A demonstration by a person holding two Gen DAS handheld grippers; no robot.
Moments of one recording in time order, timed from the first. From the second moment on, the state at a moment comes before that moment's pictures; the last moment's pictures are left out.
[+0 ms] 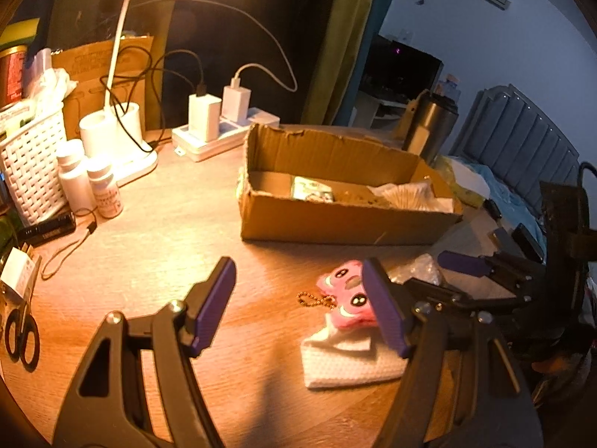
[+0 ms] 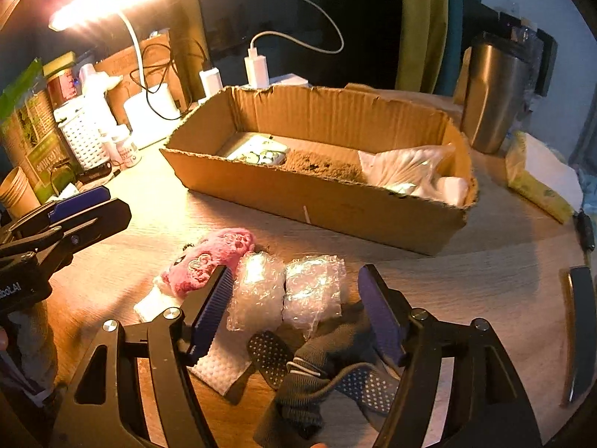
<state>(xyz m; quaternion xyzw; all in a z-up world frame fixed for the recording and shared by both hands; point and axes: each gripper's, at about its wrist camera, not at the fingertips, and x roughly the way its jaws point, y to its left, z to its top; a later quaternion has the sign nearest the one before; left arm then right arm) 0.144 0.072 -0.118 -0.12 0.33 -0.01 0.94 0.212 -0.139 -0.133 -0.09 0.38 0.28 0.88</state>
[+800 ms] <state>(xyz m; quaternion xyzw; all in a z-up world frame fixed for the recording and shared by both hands) 0.174 0.031 -0.134 -0.08 0.39 -0.01 0.92 0.215 -0.157 -0.135 -0.07 0.36 0.33 0.87</state>
